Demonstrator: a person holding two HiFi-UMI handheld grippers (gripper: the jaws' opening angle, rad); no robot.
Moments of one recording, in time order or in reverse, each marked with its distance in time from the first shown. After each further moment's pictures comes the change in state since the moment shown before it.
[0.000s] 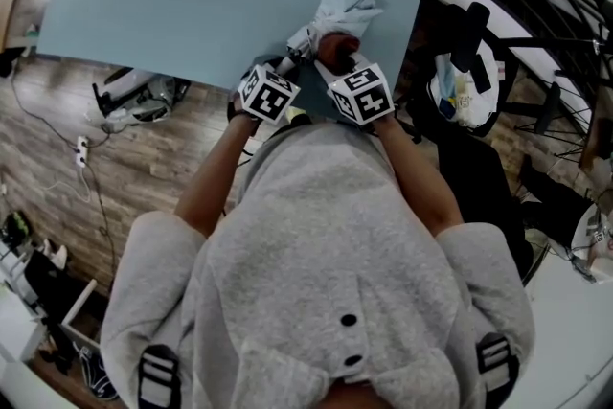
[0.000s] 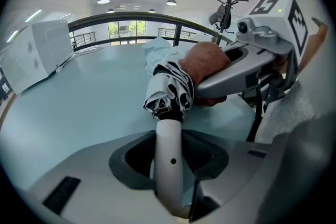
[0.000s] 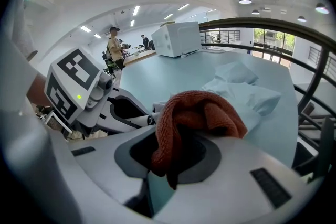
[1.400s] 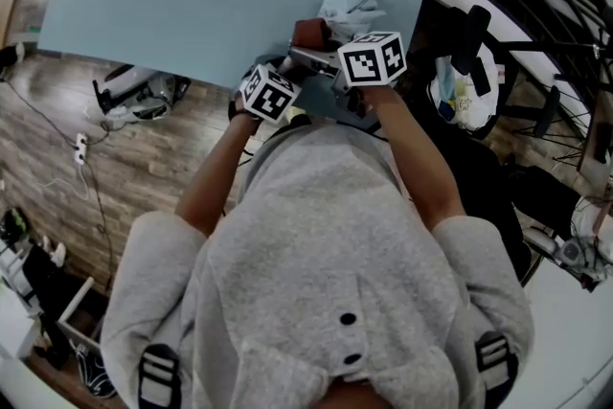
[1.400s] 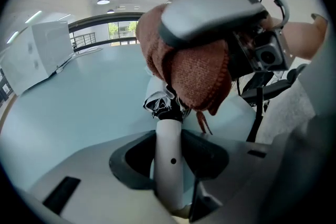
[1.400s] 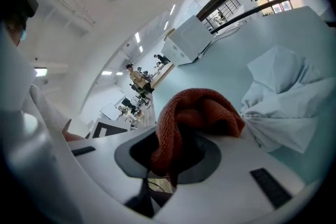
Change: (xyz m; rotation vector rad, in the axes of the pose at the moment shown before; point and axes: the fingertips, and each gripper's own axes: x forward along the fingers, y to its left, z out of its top) left arm 0.000 0.001 0.000 0.011 -0.005 0.011; right arm -0.002 0.041 0.071 0.345 -0.078 0.505
